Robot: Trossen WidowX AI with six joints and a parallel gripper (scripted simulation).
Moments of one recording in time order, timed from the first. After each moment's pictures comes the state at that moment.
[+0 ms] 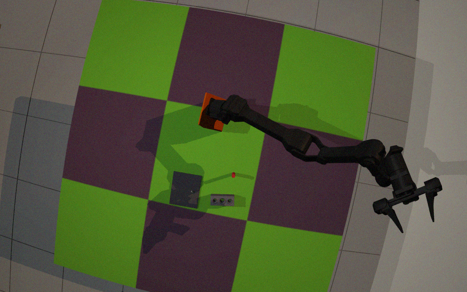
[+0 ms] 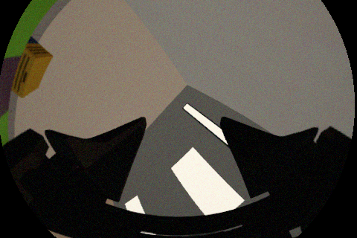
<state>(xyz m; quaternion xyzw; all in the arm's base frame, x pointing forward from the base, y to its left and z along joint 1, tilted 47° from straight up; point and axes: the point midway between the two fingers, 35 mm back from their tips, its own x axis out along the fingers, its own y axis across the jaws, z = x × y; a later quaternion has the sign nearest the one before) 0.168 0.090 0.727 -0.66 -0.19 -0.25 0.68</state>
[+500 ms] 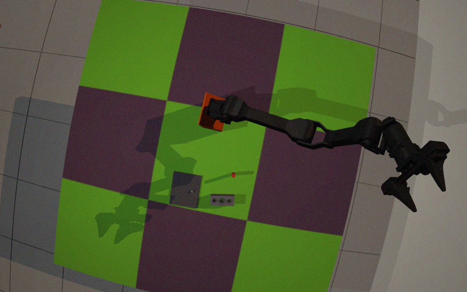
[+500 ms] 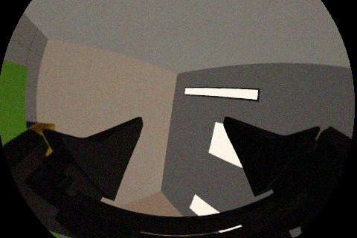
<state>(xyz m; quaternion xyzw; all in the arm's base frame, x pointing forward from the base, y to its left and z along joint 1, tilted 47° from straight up) 0.113 -0.024 0.742 -0.42 -0.26 -0.23 0.84</state>
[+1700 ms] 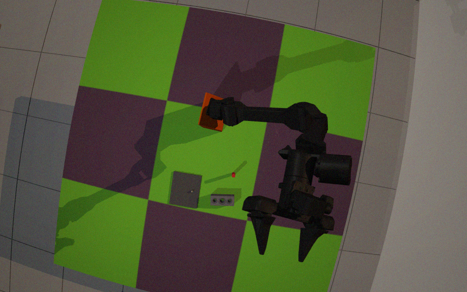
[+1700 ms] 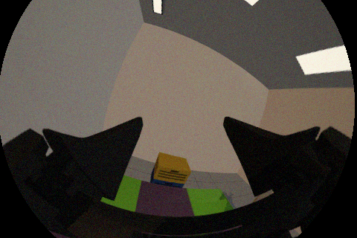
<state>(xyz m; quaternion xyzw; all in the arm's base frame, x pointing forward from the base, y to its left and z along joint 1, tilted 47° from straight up) 0.296 -0.226 0.550 0.23 -0.11 -0.05 0.97</state>
